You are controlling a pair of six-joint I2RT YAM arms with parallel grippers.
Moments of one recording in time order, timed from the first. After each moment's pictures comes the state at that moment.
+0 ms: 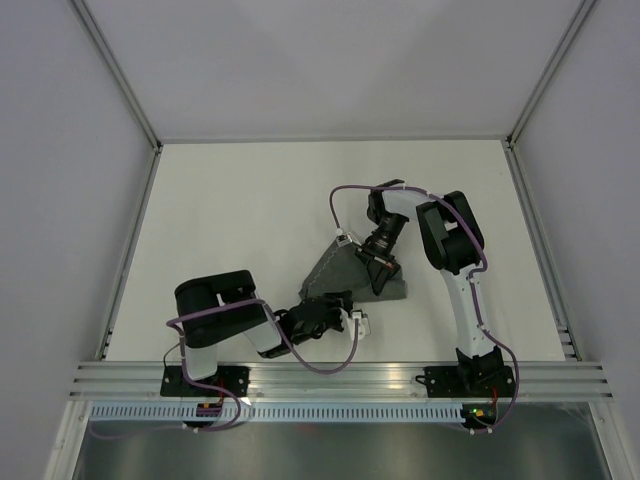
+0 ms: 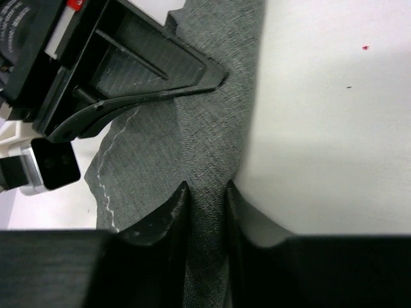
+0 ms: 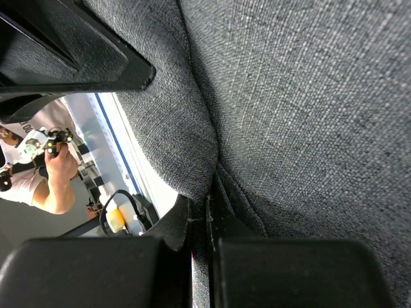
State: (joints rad) left arm -1.18 1.87 0.38 1.19 -0.19 0.73; right arm 0.41 2.37 1.68 -1.48 -0.71 -0.90
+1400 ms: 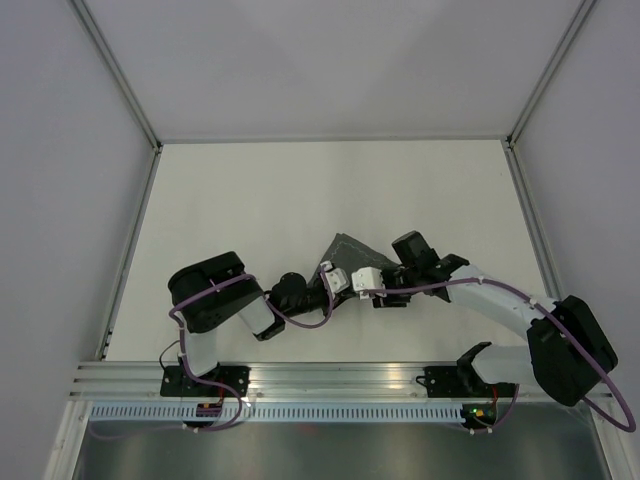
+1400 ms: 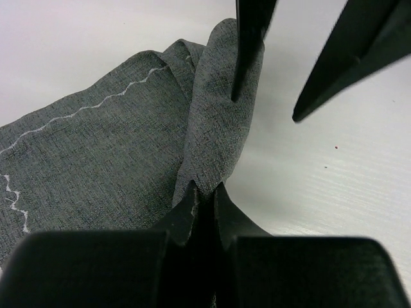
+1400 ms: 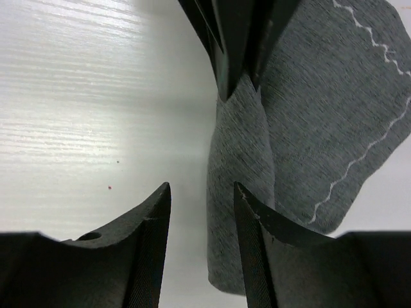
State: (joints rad) left arm -0.93 1.89 0.39 1.30 0.25 0.09; right arm 0.57 1.28 0.67 -0.45 -0.50 -1.05
